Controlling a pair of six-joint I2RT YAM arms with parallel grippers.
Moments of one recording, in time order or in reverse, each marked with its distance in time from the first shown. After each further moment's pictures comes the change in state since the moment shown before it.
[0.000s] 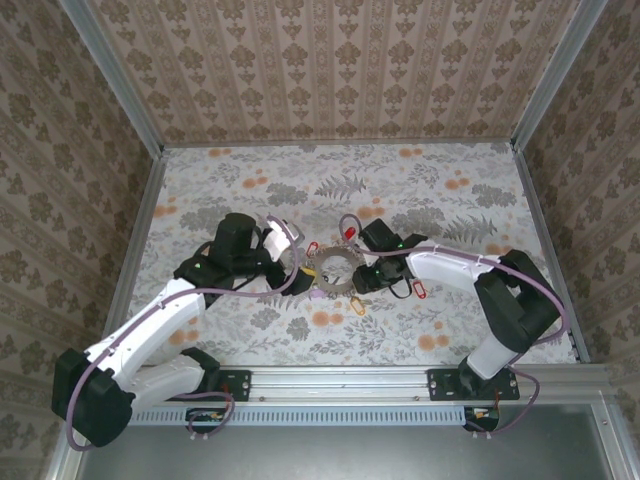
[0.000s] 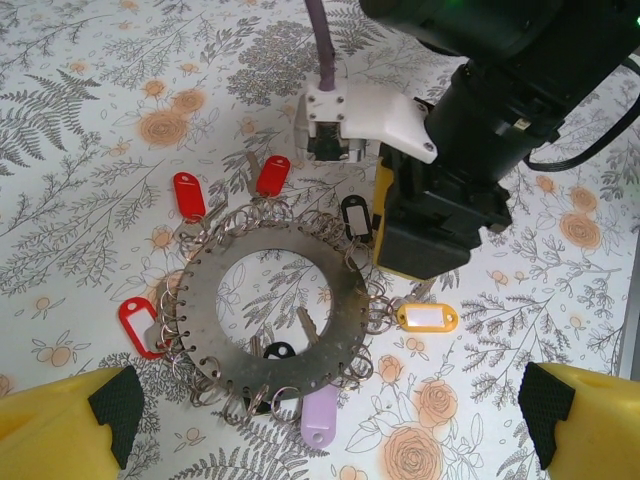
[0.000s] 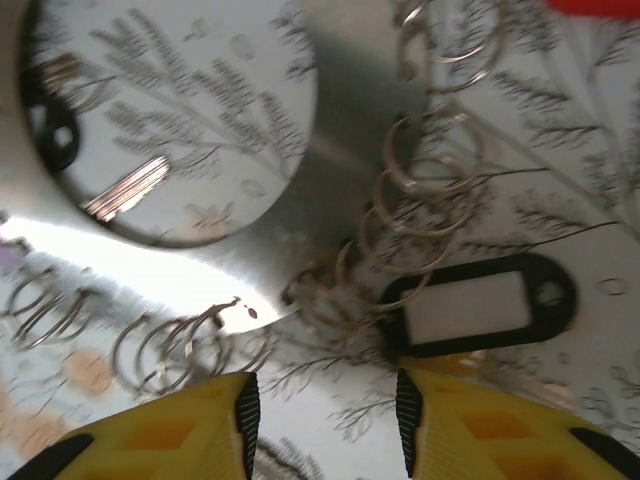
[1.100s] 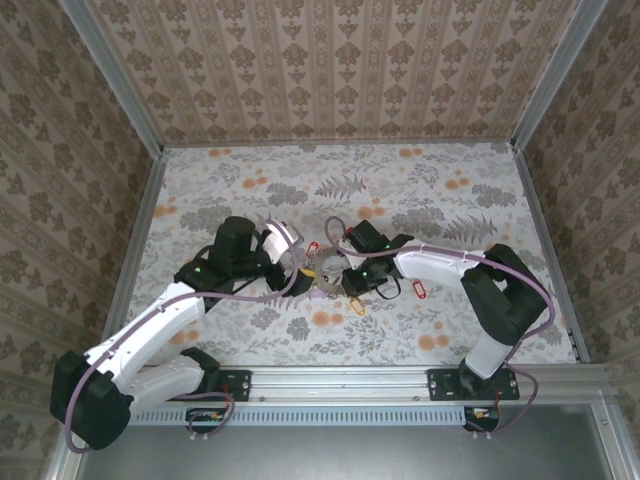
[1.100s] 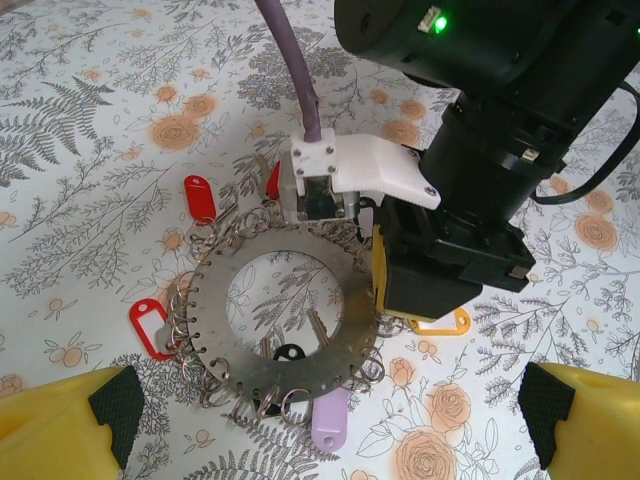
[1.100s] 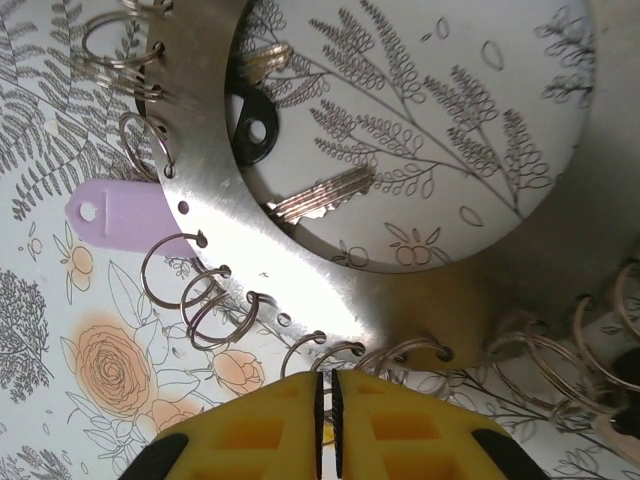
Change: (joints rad) left arm -0.005 -0.021 -0.038 0.044 -0.022 0.001; right arm 0.053 0.059 0.037 0.048 -0.209 -0.034
